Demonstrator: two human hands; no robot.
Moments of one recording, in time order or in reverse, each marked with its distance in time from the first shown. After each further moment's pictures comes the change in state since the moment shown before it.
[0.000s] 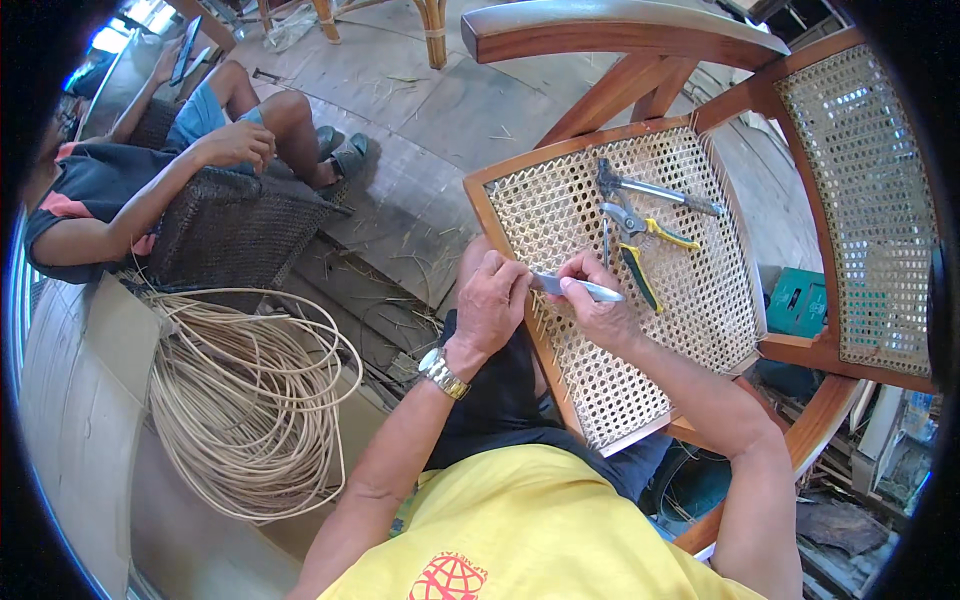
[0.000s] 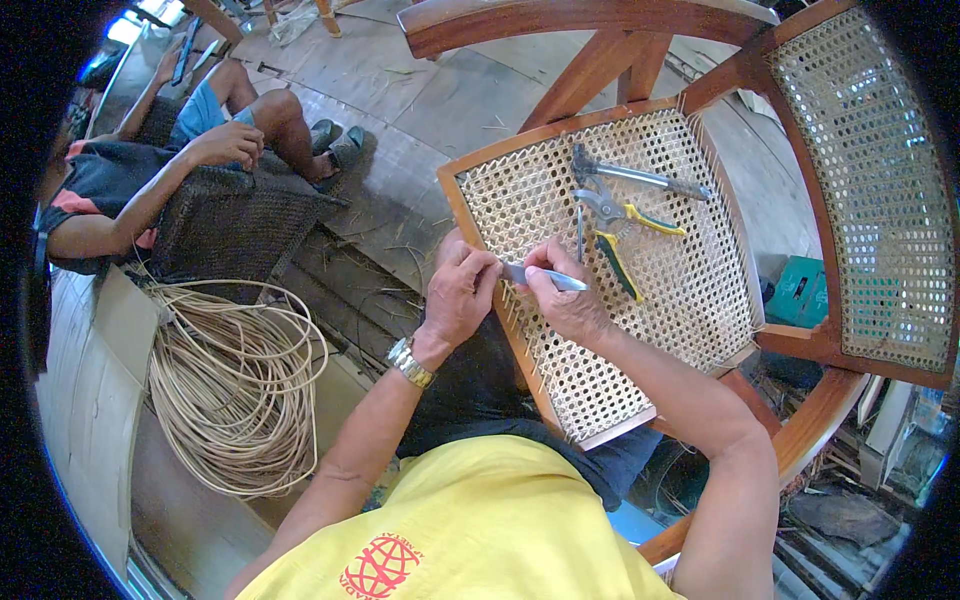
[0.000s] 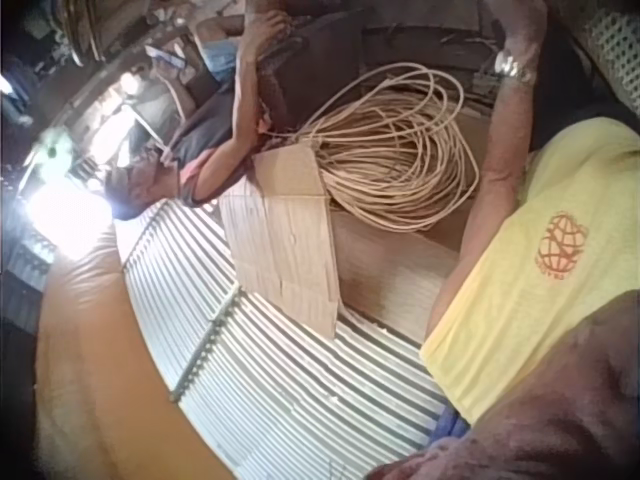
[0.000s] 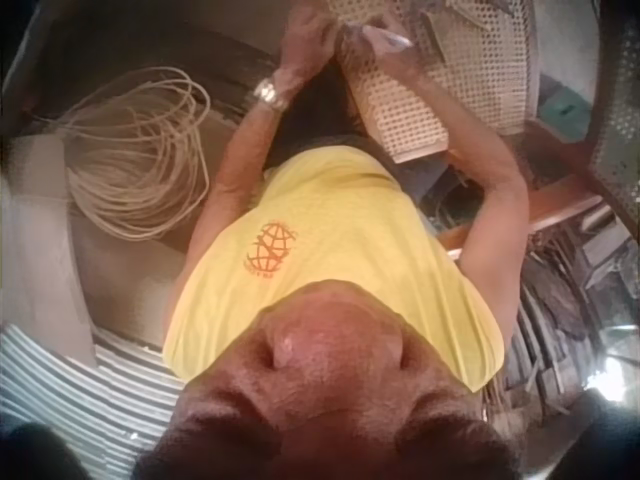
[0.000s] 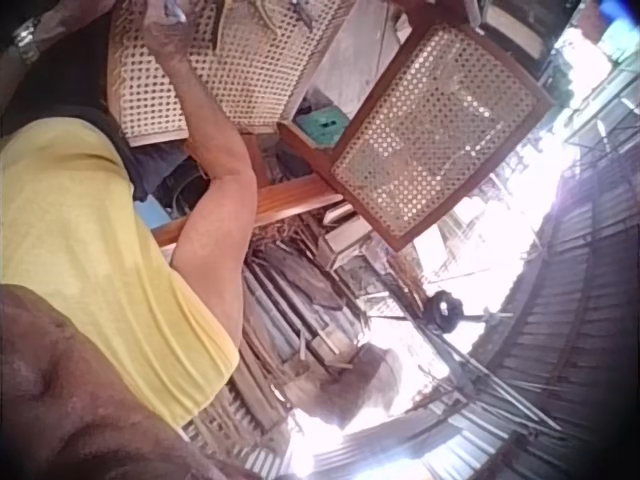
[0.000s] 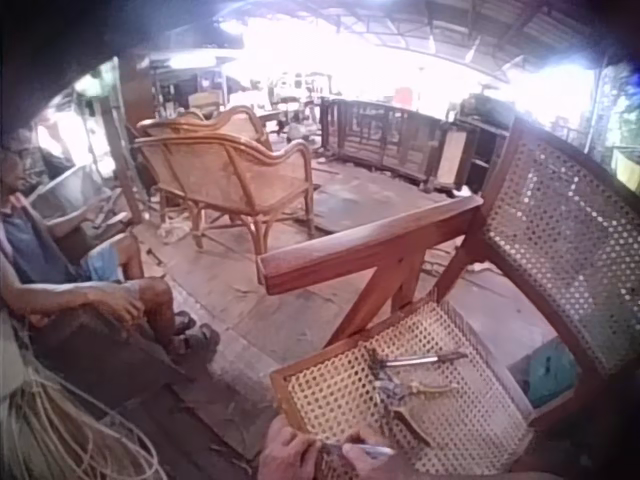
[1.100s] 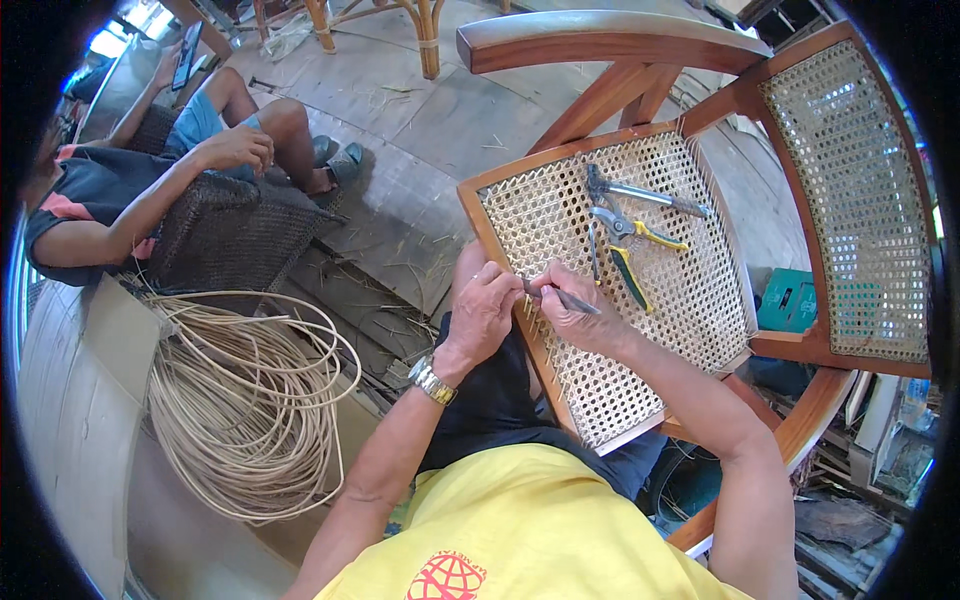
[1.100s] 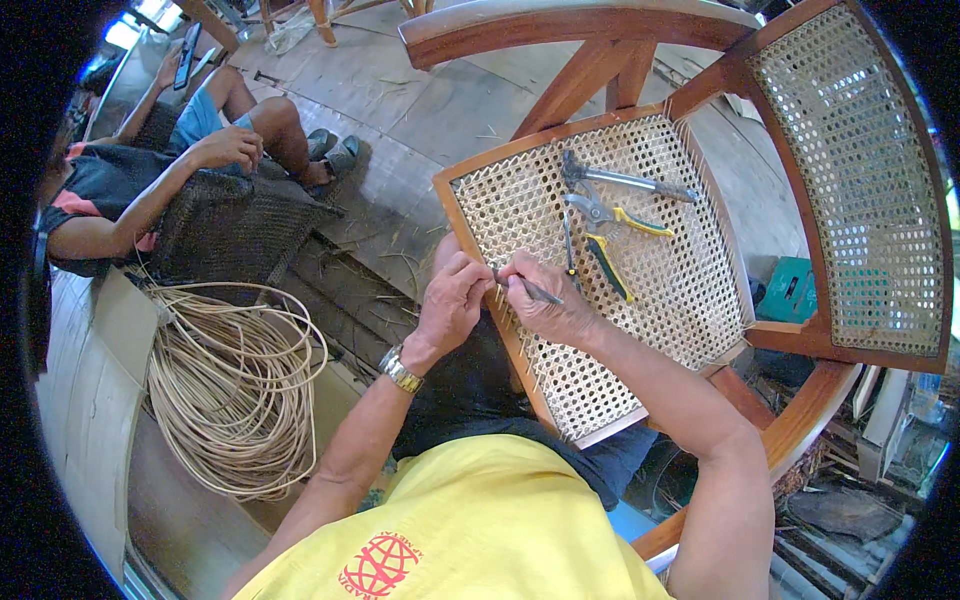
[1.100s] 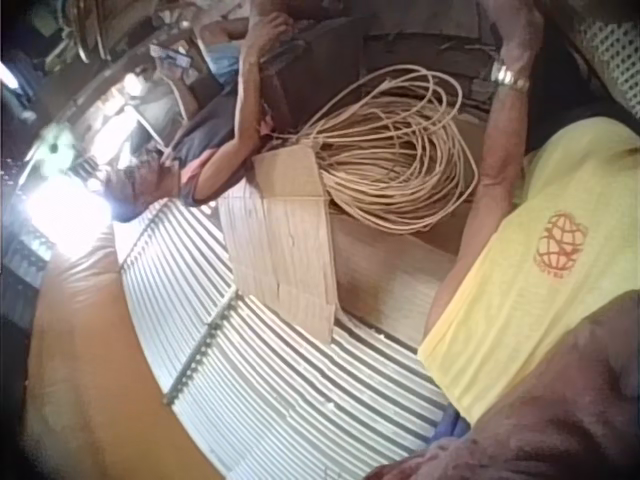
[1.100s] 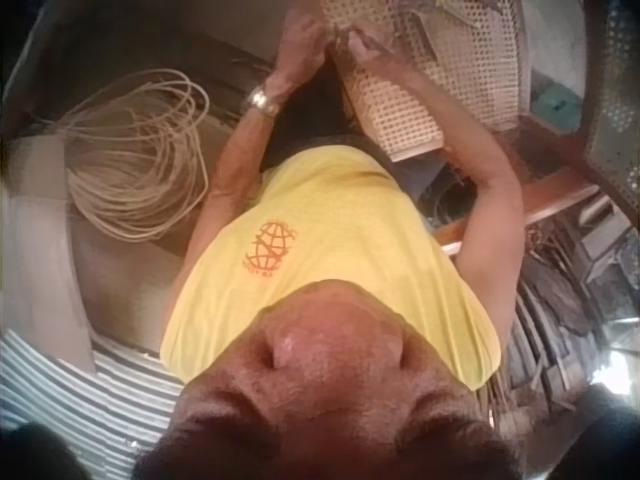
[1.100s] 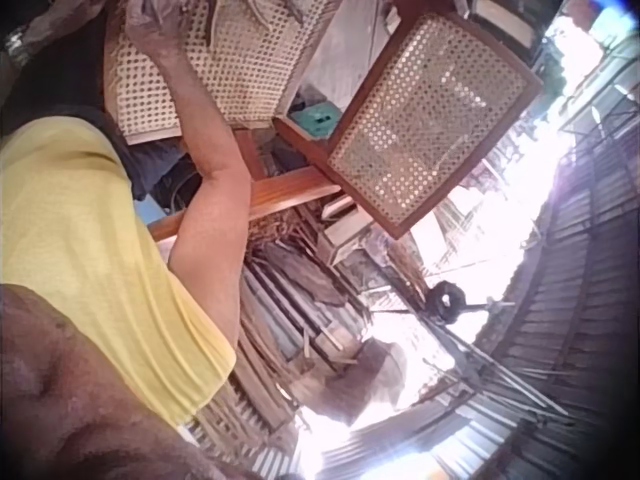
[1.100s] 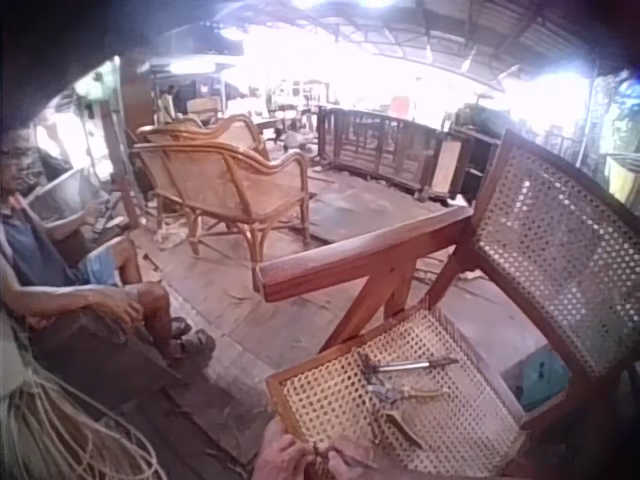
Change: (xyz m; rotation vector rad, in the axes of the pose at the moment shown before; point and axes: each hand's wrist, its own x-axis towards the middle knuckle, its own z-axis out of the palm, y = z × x) left_hand -0.008 -0.004 -0.010 -0.119 -0.133 0.003; right_hand 0.002 -0.014 0.003 -0.450 -0.168 -0.157
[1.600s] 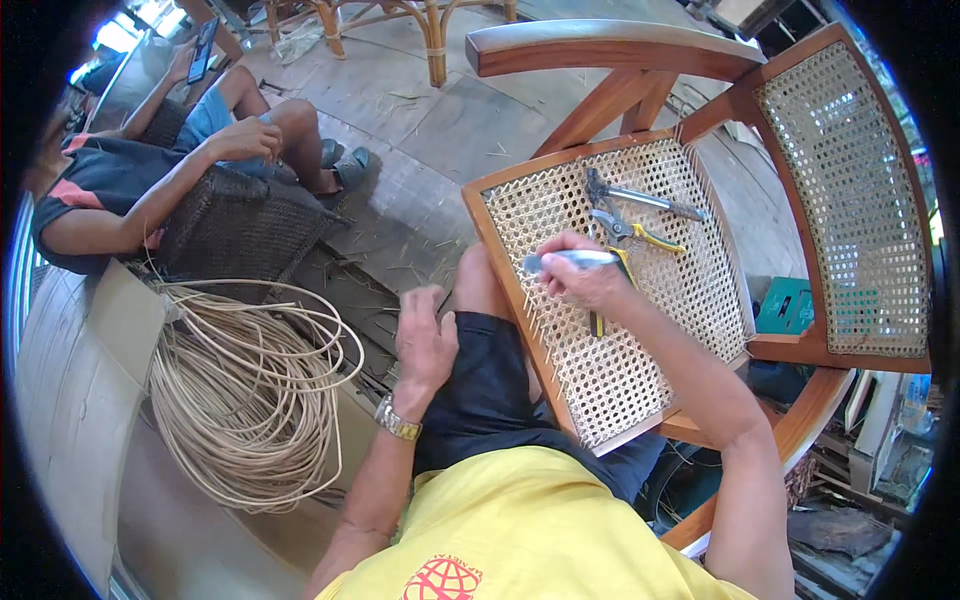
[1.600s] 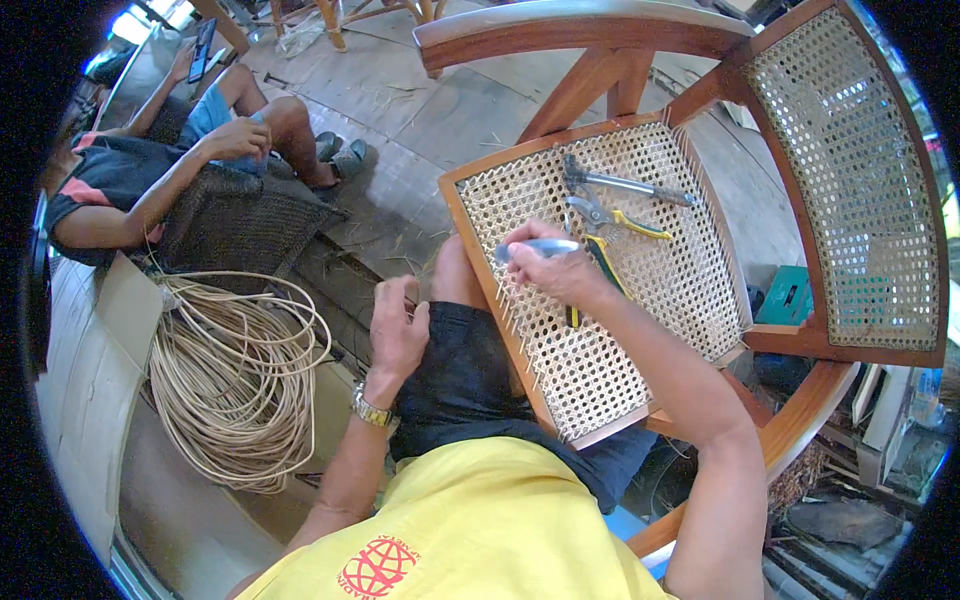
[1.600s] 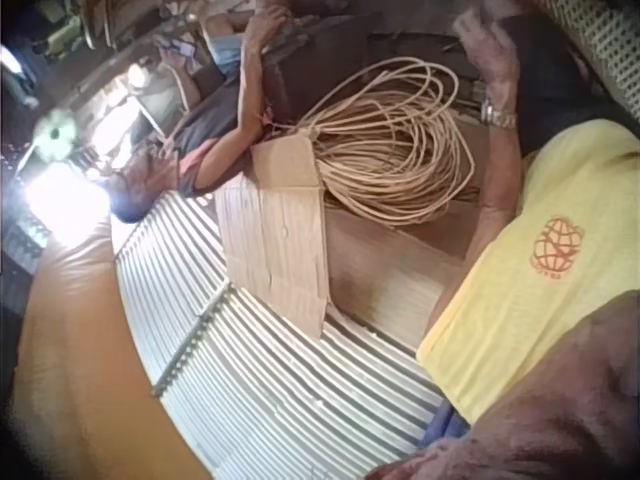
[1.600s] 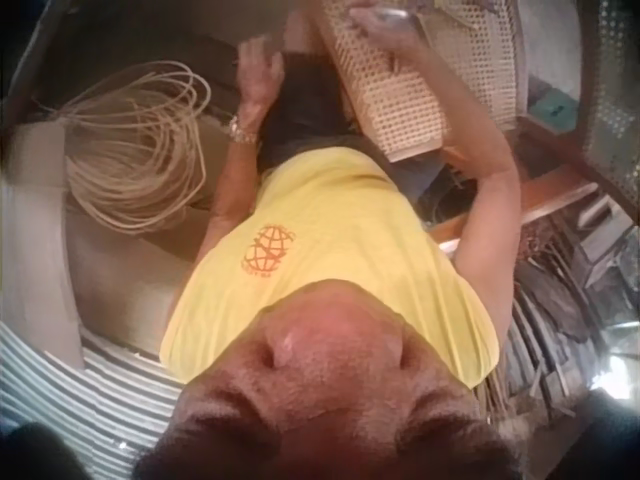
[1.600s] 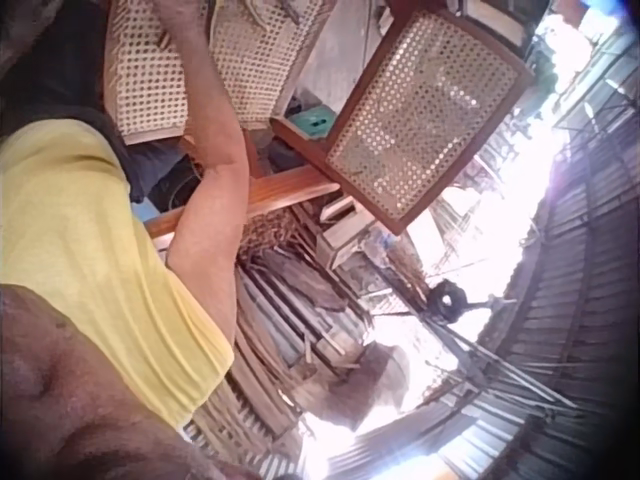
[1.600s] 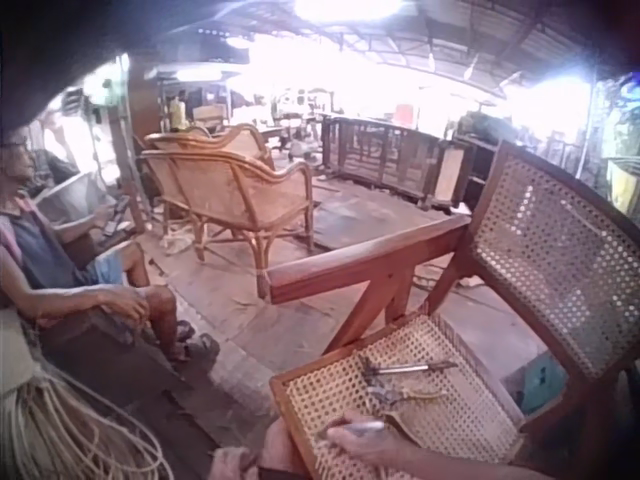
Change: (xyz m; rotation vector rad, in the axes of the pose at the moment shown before) left_hand -0.057 0.003 -0.052 0.347 0.227 -0.266; right_hand 0.030 -0.008 -0.027 0.501 -0.097 0.364
